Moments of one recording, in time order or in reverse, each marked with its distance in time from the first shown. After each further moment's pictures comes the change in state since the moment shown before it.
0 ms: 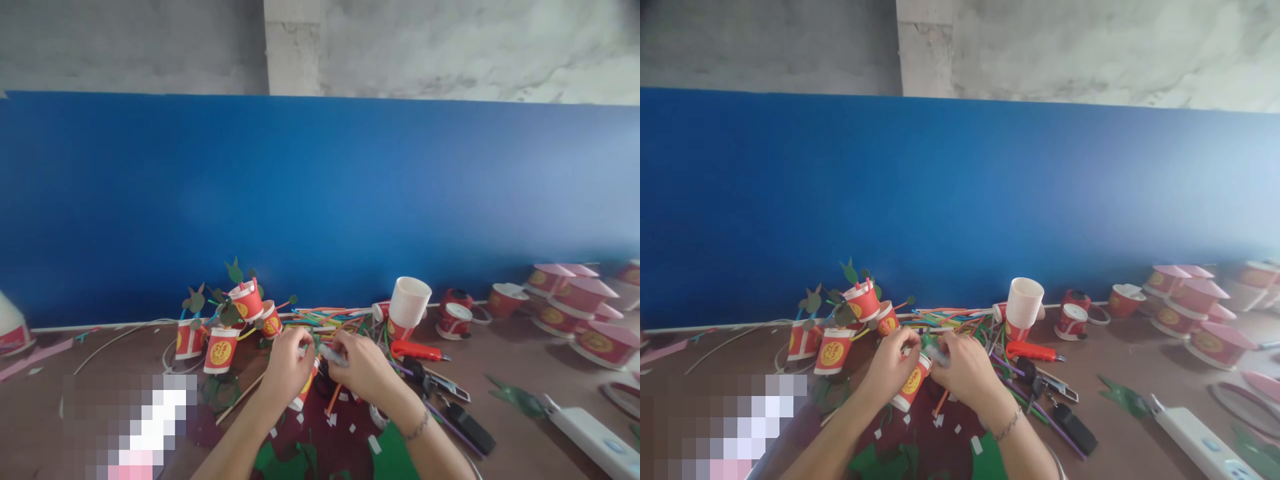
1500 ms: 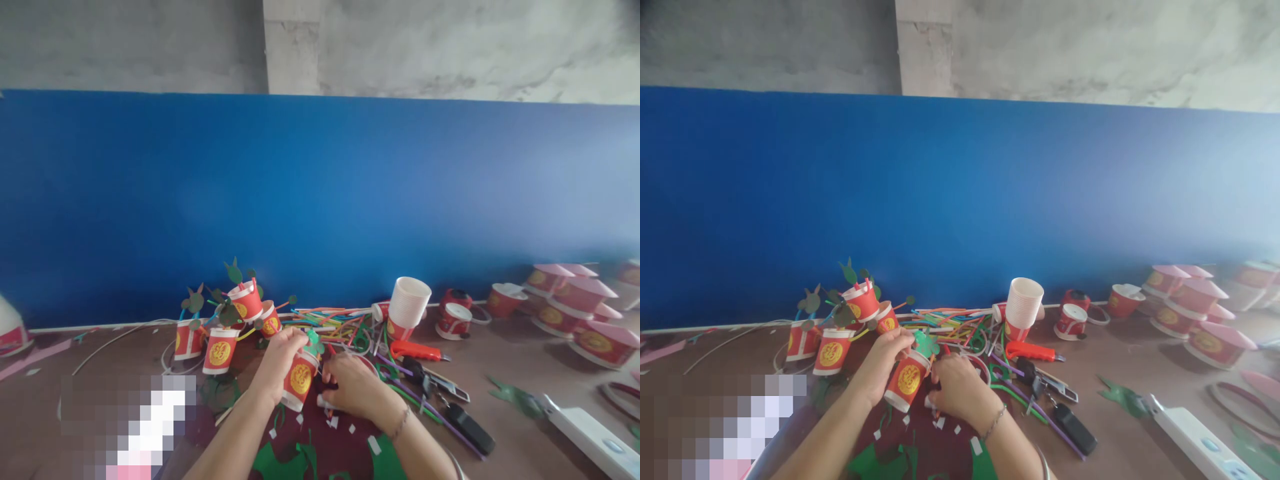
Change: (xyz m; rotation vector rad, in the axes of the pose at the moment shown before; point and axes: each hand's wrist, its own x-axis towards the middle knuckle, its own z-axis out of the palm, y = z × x) left_hand 0.004 0.006 -0.006 -0.814 -0.041 -0.507; right_hand -0.004 0.002 0.028 -0.062 -0.259 -0.081
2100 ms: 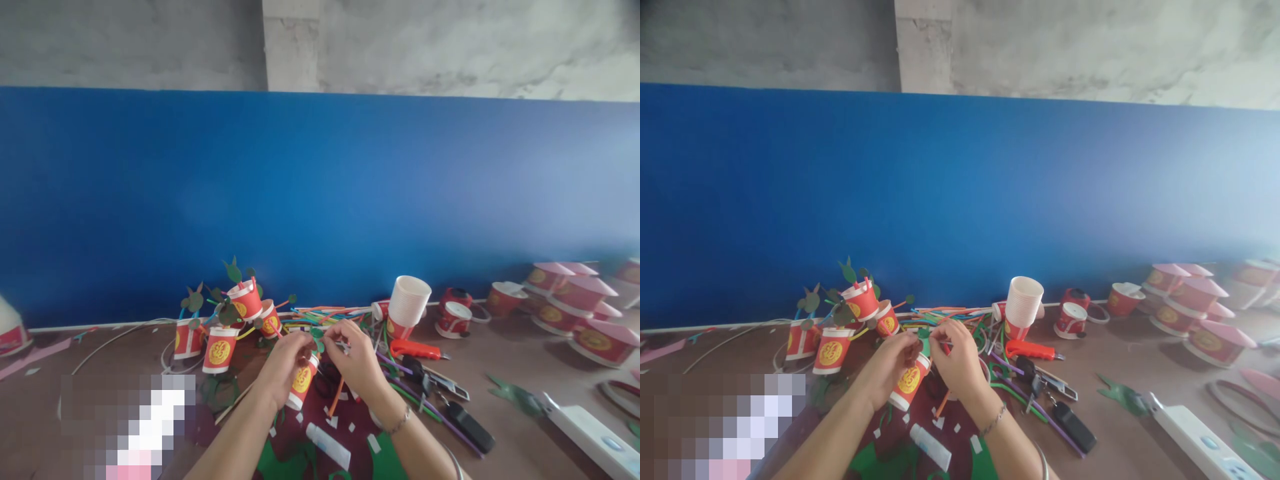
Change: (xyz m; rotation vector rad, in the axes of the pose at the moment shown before) left_hand 0.004 -0.013 0.004 -0.250 -0.080 -0.078; right_hand 0.011 -0.001 -0.012 0.443 0.663 -0.136
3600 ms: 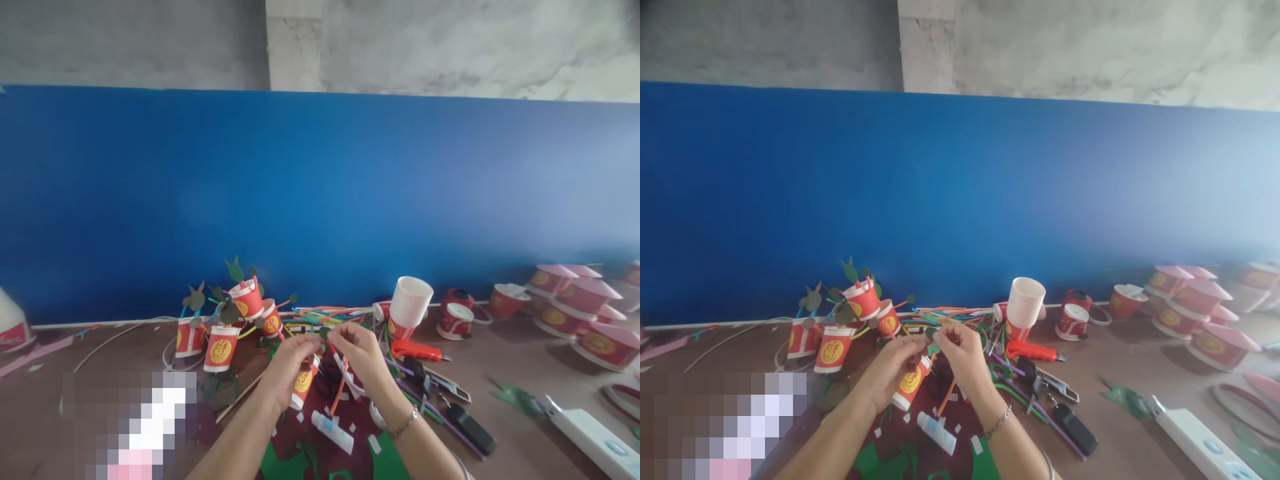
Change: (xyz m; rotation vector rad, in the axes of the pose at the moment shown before) left_hand -0.004 0.000 0.002 0.097 -0.001 -0.080; right_hand 0.003 0.009 0.004 0.512 -0.007 0.461
